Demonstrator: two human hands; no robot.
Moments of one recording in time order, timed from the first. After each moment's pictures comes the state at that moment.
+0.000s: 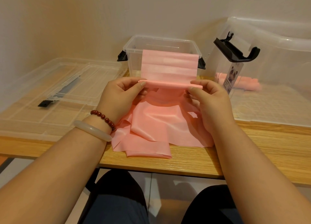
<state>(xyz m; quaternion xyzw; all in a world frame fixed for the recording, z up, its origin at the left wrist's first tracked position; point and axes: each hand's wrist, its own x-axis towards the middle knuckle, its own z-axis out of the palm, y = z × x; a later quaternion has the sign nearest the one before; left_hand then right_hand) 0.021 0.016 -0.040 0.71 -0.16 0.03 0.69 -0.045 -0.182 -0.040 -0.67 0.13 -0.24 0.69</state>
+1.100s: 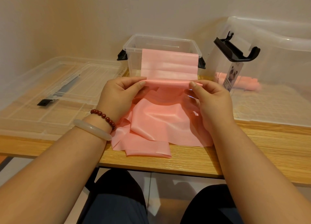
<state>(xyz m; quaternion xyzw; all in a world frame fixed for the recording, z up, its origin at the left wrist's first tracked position) 0.022 0.016 -0.042 0.69 -0.17 0.04 0.71 -0.045 -0.178 -0.039 -0.65 0.15 -0.25 0.70</state>
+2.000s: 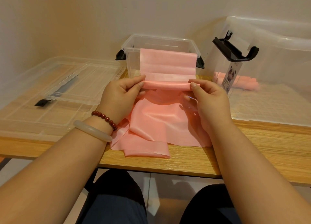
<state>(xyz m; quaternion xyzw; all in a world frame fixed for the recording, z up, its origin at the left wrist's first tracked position) 0.023 0.013 -0.045 0.74 -0.18 0.08 0.65 -0.046 -0.175 -0.037 -0.65 0.16 -0.25 0.70</state>
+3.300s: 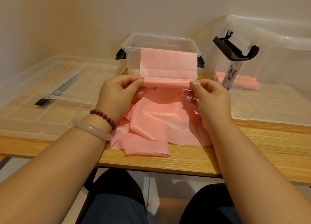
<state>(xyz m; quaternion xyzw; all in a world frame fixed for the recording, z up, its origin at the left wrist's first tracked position) 0.017 0.012 -0.039 0.71 -0.13 0.07 0.68 -0.046 -0.175 -0.036 -0.67 0.18 -0.27 0.66</state>
